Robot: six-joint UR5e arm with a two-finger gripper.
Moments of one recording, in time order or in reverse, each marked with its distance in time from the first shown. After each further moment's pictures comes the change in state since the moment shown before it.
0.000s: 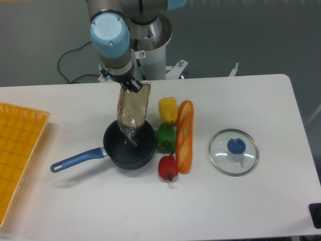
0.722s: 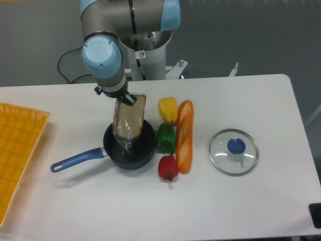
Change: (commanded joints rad) arm -0.060 -0.064 0.032 0.057 -0.002 -0.071
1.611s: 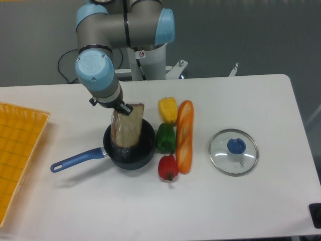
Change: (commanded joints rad) arm -0.014 -0.038 0.008 0.038 0.002 -0.037
